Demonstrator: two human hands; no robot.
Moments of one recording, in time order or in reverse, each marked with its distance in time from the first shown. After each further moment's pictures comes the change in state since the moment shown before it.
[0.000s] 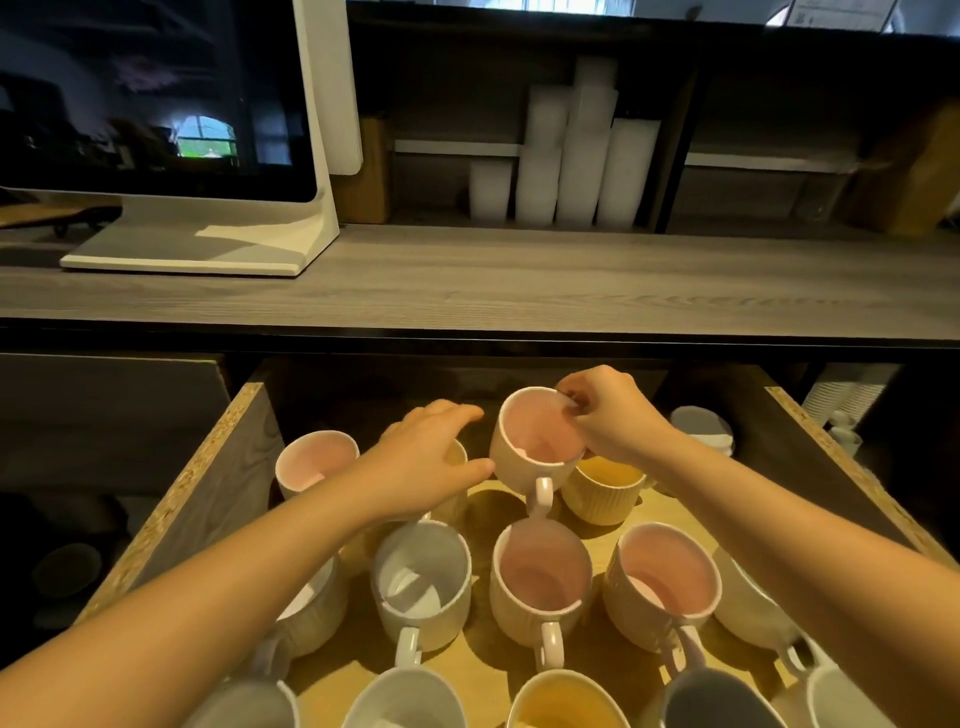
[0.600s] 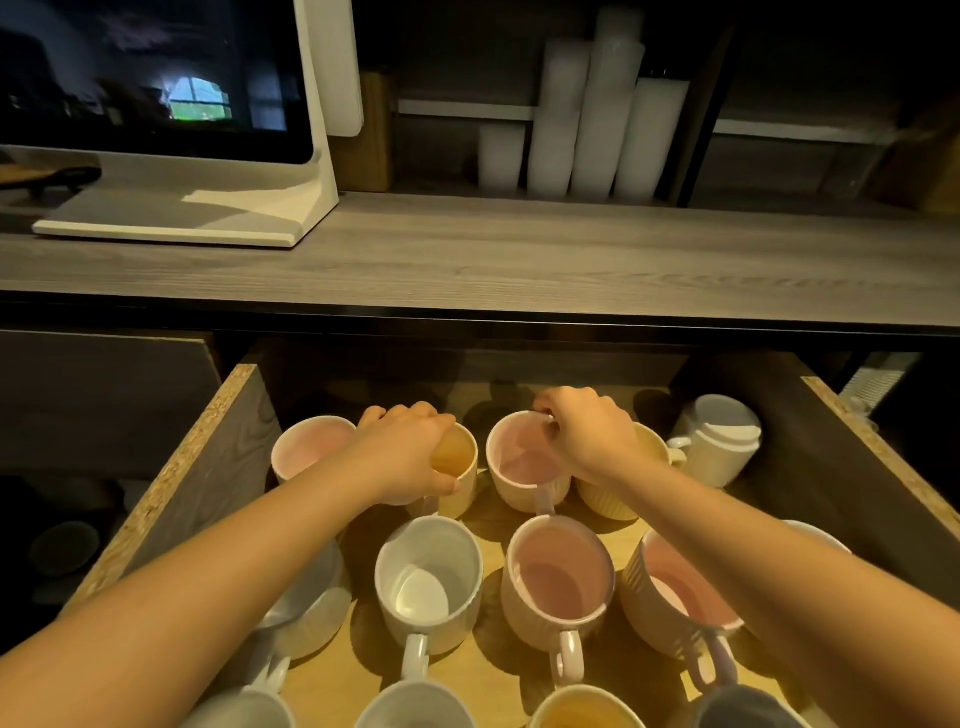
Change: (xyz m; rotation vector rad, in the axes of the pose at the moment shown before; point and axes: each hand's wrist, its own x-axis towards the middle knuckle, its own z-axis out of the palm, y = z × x) left_hand 0.031 -0.045 0.017 0.470 -0.135 -0.104; right_hand 0.024 0.008 0.053 -0.311 -0.088 -0.010
